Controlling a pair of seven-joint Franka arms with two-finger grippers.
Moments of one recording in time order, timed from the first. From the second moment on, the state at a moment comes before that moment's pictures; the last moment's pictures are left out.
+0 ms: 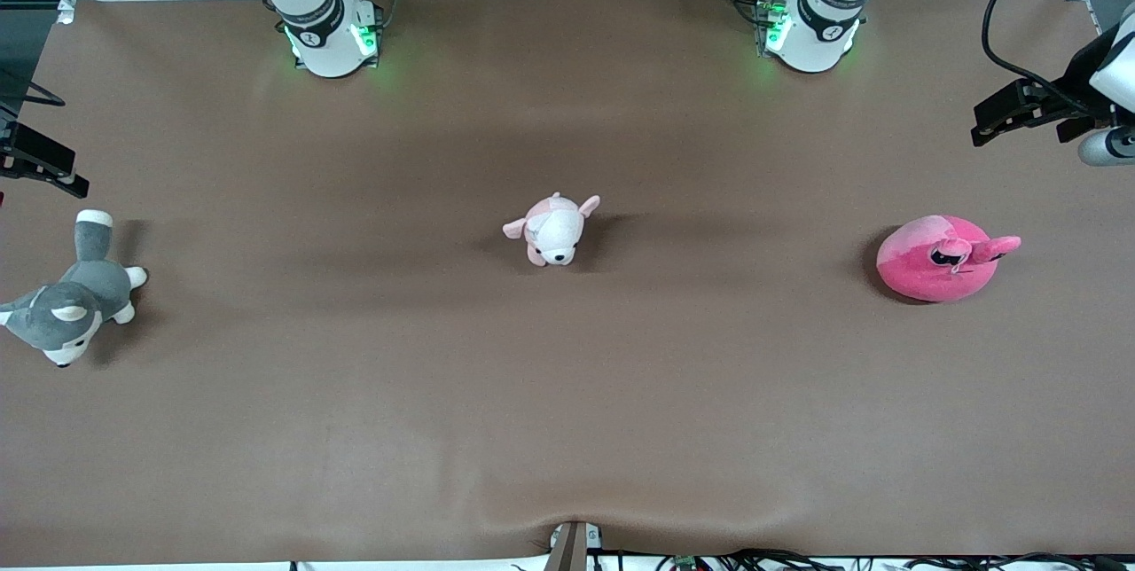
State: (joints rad) left arm 0.05 0.00 -0.13 -1.47 0.06 1.42 -0.10; right arm -0.41 0.13 0.36 -1.34 -0.01 1.50 -0.18
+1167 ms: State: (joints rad) left arm 0.06 0.00 -0.12 -1.47 0.07 1.42 -0.11; right arm -0.41 0.13 0.36 -1.34 -0.01 1.50 -0.18
